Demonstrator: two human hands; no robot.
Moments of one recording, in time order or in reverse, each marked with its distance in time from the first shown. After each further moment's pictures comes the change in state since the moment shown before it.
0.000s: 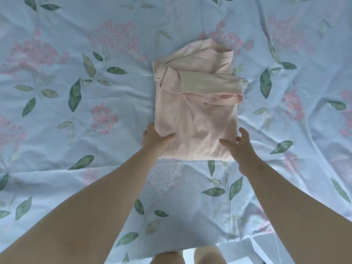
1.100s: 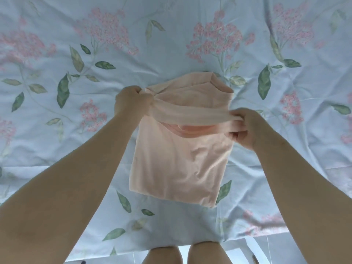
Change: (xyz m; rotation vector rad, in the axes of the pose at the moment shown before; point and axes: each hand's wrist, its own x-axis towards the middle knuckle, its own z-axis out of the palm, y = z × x) left_hand 0.016 0.094 -0.032 0.164 0.291 0.157; right_hand 0.034 -0.076 -0.034 0.442 -0.163 0.280
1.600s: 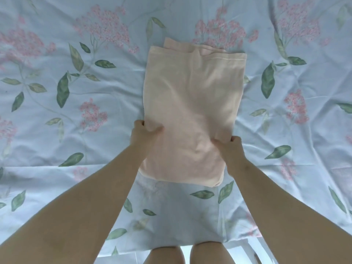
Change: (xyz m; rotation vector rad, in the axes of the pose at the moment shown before) left_hand -0.030 -0.066 0.043 -0.136 -0.233 -0.267; right_hand 0.021 0.085 -0.003 -0.463 0.252 -0.081
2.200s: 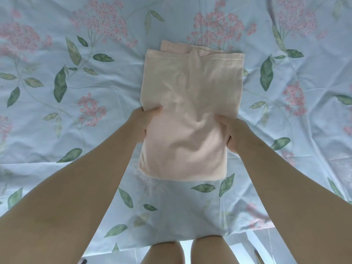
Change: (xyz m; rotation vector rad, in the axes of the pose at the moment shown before) left_hand 0.007 0.021 -0.012 -0.475 -0.241 -0.021; right_hand 0.000 -0.037 -0.005 0.432 -0.179 0.032
